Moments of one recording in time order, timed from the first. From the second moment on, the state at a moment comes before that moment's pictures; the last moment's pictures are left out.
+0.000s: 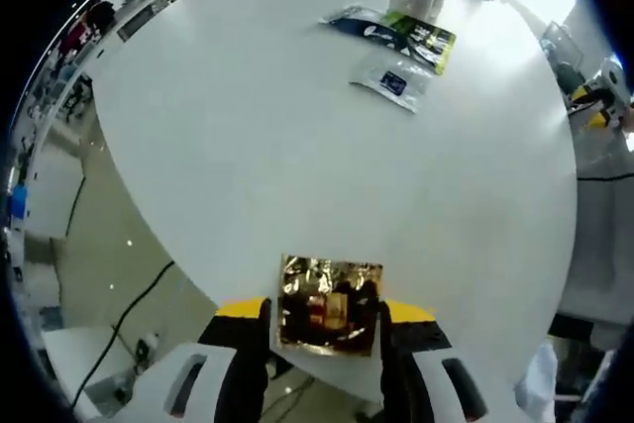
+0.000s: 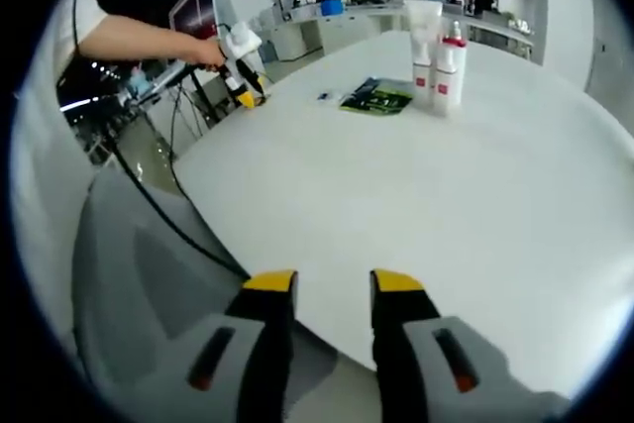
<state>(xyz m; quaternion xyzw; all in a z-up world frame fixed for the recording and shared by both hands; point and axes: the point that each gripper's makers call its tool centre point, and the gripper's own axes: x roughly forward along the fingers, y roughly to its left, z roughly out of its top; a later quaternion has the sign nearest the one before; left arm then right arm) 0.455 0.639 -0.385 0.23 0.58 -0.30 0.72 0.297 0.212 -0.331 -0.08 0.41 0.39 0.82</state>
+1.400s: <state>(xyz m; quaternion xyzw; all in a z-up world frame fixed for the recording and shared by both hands) 0.338 0.477 -0.315 0.11 0.42 -0.34 0.83 0.314 0.344 -0.241 0.21 0.44 0.48 0.73</state>
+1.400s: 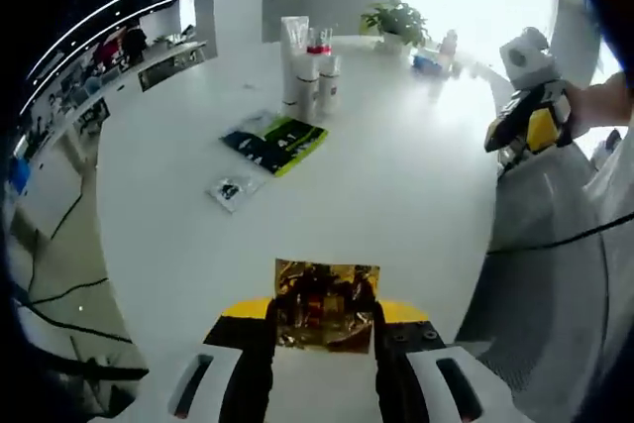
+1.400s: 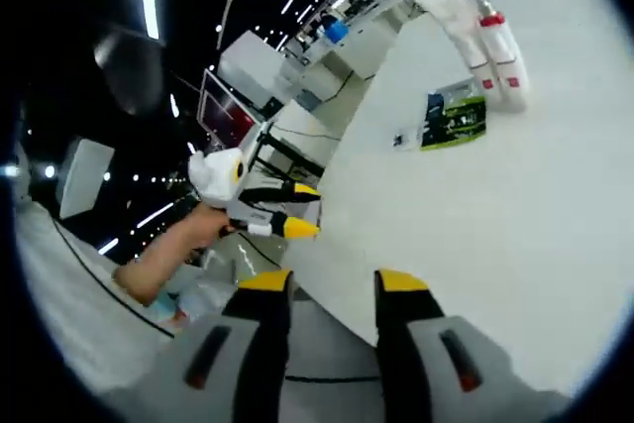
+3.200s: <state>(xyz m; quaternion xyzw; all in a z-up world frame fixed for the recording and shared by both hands) 0.253 0.403 -0.271 -0.15 0.34 -0.27 0.89 0.262 0.383 -0.282 0.12 0.55 0.51 0.65</state>
